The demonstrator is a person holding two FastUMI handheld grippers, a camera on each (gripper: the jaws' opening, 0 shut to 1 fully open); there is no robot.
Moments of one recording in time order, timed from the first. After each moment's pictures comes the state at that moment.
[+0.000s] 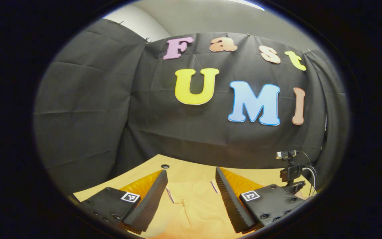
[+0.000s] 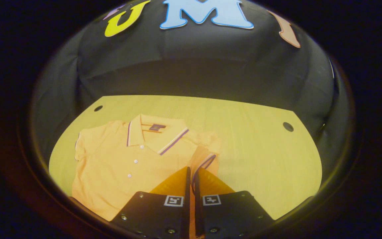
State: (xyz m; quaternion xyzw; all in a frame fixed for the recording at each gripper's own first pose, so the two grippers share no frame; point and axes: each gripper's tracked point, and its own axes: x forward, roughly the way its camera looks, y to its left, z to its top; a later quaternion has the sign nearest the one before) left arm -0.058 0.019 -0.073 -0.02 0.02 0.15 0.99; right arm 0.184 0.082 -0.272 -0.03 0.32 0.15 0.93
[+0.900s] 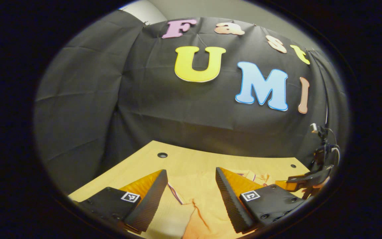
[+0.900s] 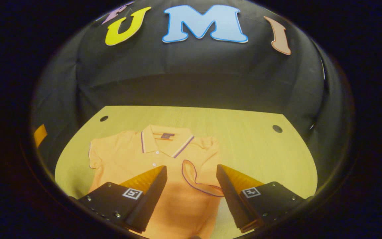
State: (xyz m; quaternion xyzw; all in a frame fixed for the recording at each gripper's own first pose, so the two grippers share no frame) left arm 0.041 0.107 -0.160 -0.04 0.10 0.09 0.99; right arm 0.135 0.087 -0.197 0.00 0.27 0.11 0.96
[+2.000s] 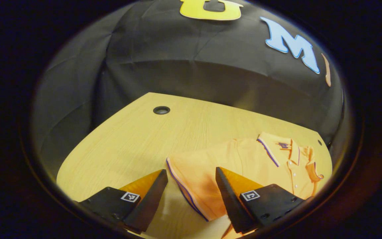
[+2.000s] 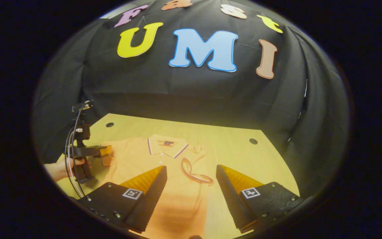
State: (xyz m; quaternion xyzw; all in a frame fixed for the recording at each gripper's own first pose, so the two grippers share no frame) left arm 0.173 0.190 -0.362 -0.05 0.29 0.10 0.95; right arm 0.035 0.075 -0.137 -0.04 0.22 0.07 0.97
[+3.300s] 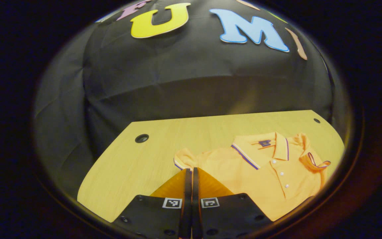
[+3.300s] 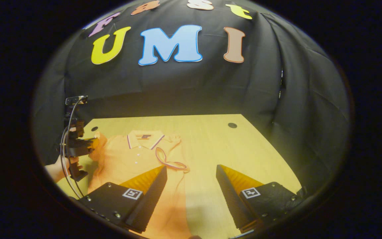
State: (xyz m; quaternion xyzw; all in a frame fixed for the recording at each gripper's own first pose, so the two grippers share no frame) left arm 0.187 0.095 -0.318 0.11 0.25 0.05 0.96; right arm 0.007 -0.009 -0.158 0.02 0.25 0.01 0.97
